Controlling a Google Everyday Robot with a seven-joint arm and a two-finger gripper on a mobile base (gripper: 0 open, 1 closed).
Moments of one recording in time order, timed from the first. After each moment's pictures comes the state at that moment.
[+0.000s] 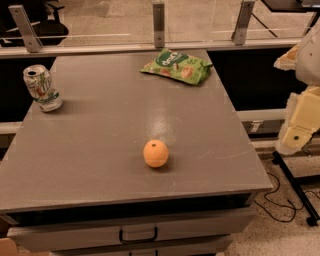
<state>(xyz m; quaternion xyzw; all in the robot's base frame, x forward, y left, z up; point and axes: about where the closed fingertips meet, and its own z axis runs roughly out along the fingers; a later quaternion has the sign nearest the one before) 0.438 -0.217 0.976 -0.60 0.78 -0.03 0.16</state>
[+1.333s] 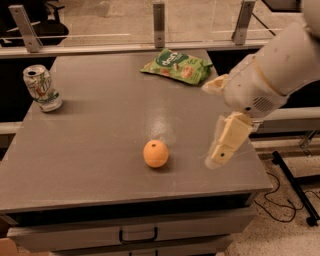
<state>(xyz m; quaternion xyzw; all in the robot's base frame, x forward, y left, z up) 0.450 -0.100 0.920 -0.66 0.70 0.12 0.24</state>
